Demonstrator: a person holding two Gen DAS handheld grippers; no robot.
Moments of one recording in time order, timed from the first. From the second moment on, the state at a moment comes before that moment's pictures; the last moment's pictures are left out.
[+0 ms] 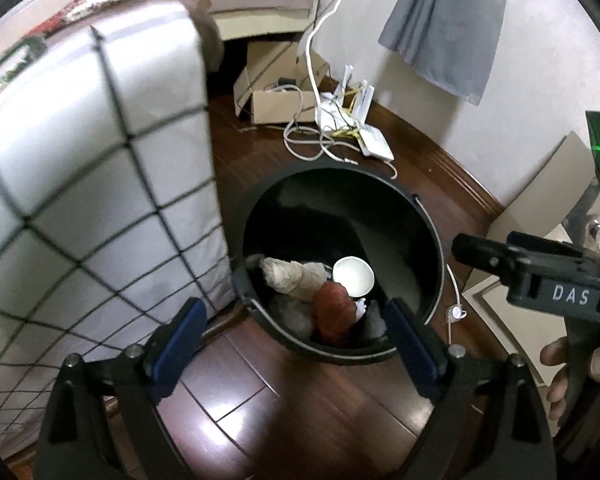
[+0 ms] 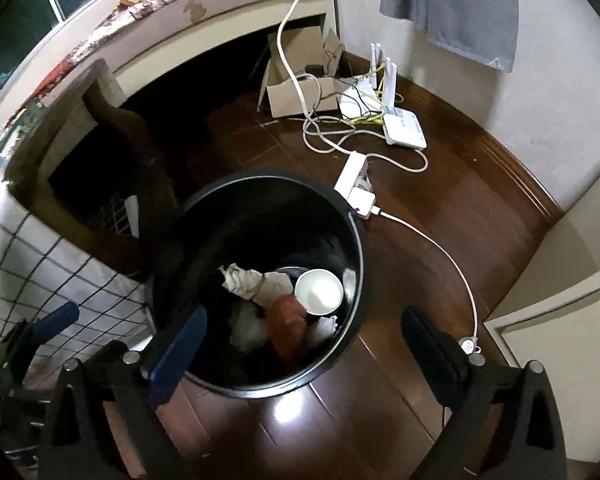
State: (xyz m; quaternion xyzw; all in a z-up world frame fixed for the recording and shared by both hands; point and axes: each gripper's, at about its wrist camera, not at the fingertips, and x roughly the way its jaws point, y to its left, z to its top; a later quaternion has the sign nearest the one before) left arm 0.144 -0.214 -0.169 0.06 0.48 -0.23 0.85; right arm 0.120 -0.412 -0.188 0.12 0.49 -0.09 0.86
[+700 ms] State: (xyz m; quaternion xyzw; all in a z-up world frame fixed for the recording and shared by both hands) left arm 0.116 -0.124 -0.089 0.03 0.40 -0.19 0.90; right arm 0.096 -0.324 -0.107 0.05 0.42 -0.02 0.91
